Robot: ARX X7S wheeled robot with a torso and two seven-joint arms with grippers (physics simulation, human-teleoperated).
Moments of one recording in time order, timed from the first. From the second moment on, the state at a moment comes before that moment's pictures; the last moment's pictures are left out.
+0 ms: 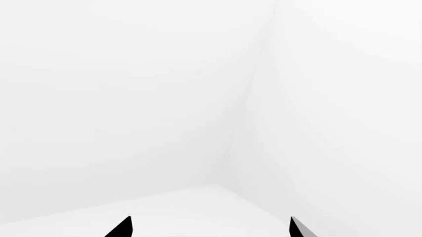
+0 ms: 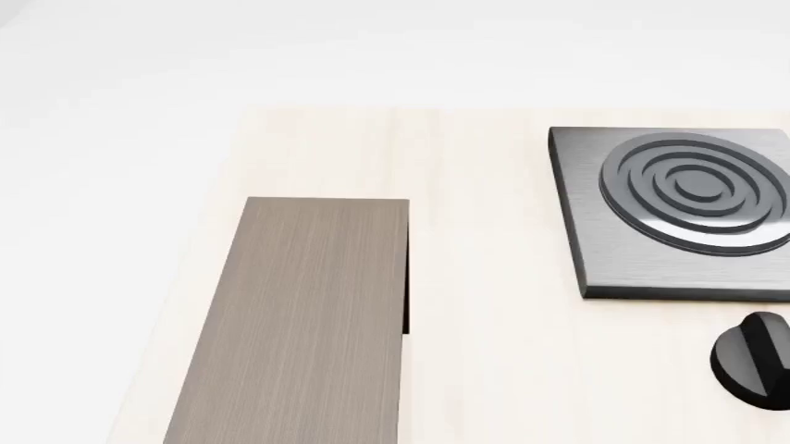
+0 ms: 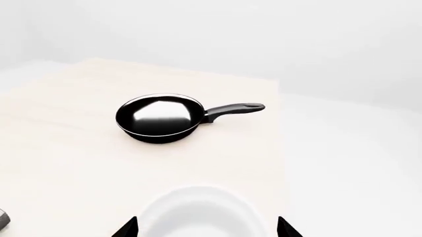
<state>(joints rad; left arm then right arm) -0.58 -0.22 -0.20 0.14 -0.29 -0.35 -0.54 0.72 0.25 0.52 0.01 -0.09 0.90 0.74</state>
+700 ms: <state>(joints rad) -0.58 -0.23 -0.18 0.13 -0.29 -0.35 -0.55 0.69 0.31 0.57 0.03 -0.10 0.83 0.77</state>
